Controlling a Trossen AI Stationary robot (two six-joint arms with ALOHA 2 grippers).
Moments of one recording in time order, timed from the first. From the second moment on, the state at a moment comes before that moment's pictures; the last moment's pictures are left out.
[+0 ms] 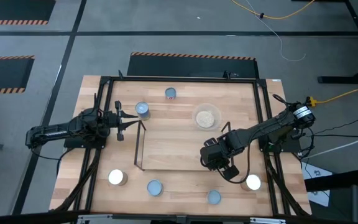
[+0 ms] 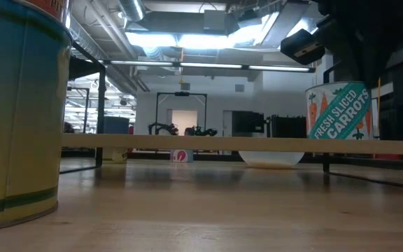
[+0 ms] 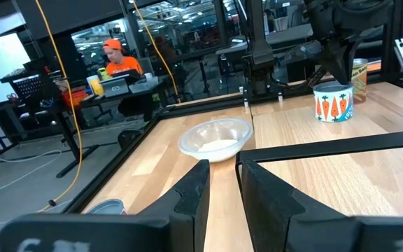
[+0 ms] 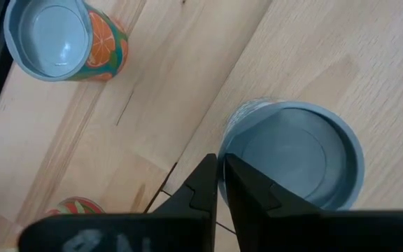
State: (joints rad) left arm 0.21 0.01 0.01 0.02 0.04 0.21; right arm 0.37 1.66 1.27 -0.97 -0.15 -0.14
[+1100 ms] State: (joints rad) left arm 0.21 0.01 0.01 0.02 0.04 0.21; right arm 0.36 1.66 1.31 -0.98 -0.11 -0.14
